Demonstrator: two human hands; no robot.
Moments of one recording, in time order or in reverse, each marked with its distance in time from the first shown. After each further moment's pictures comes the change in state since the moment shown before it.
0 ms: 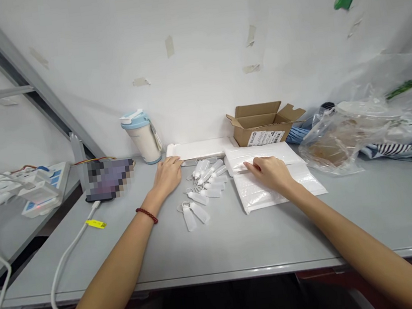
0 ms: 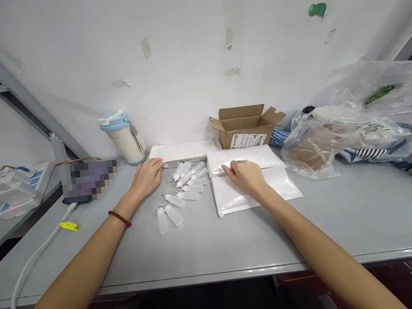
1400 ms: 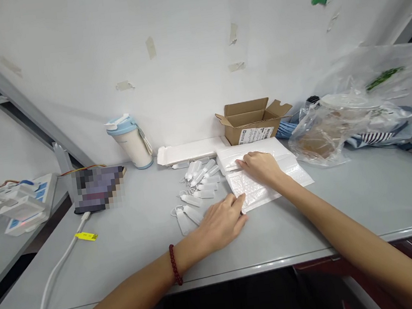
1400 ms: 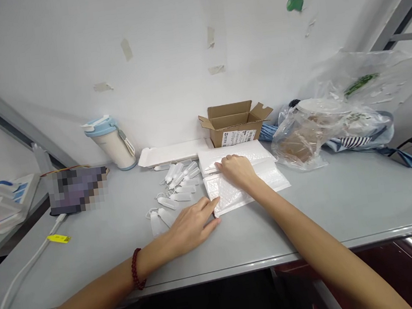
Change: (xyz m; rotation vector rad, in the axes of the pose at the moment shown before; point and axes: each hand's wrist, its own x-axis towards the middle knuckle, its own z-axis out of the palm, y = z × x) left_hand -0.064 0.154 -0.020 -0.360 -0.452 0.338; right_hand 0.009 -0.001 0.002 -0.222 -0.053 -0.052
